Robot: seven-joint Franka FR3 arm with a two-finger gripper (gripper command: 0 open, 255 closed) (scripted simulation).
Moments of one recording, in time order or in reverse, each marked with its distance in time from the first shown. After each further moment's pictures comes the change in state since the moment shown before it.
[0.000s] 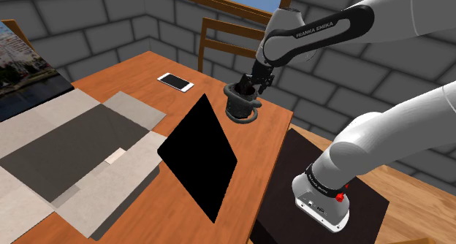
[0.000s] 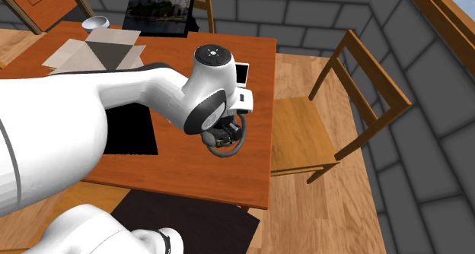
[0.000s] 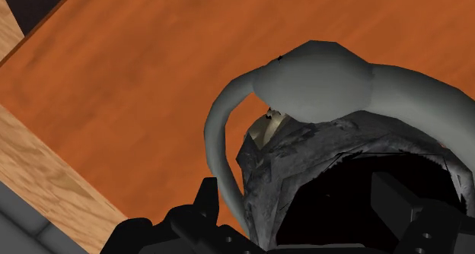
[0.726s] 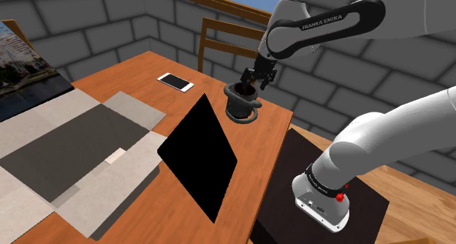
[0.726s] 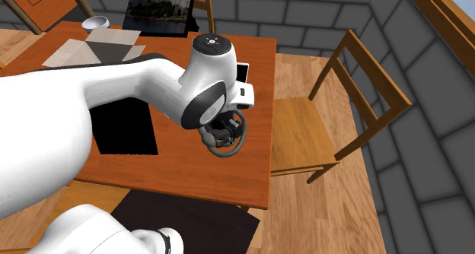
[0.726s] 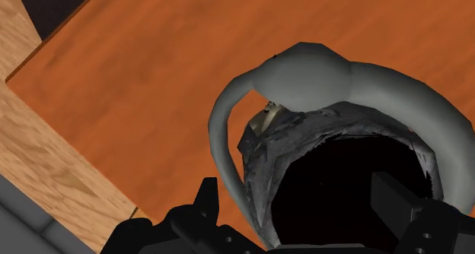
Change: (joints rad) arm -0.004 -0.045 -0.002 0.032 -0.007 -0.078 0.002
